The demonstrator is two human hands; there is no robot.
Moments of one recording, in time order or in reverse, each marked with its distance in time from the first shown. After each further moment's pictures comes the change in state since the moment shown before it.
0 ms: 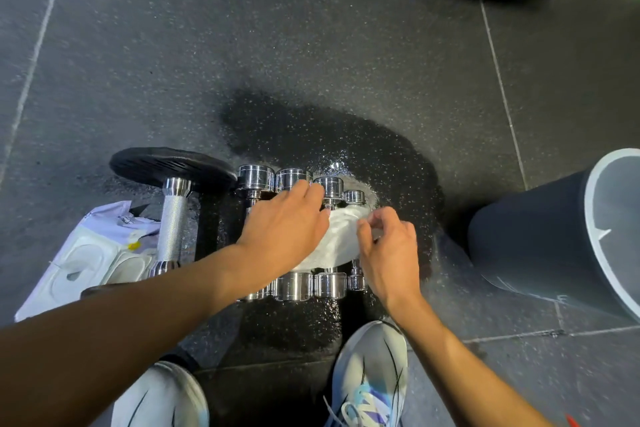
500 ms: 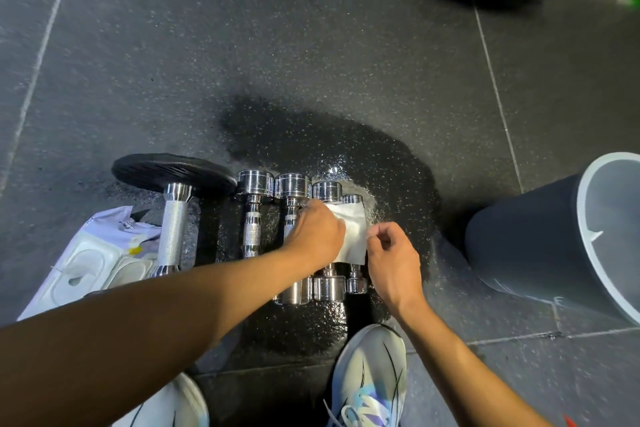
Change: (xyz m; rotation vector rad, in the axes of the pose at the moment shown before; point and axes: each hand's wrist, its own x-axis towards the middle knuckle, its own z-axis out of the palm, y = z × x) left_hand 0.023 0.036 0.032 -0.608 -0.285 -0.394; right_hand -0.002 0.013 -0.005 0.112 -0.078 0.232
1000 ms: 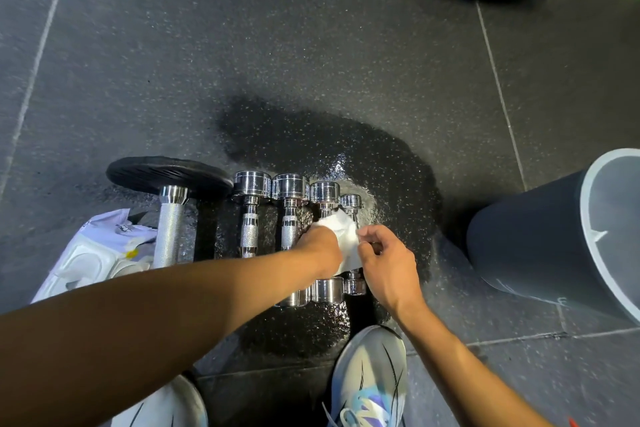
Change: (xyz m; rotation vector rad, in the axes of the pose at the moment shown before) left_hand 0.014 -0.005 0.029 0.117 -0.185 -0.283; right_hand 0.004 0.010 0.000 -0.036 -0.145 -0.005
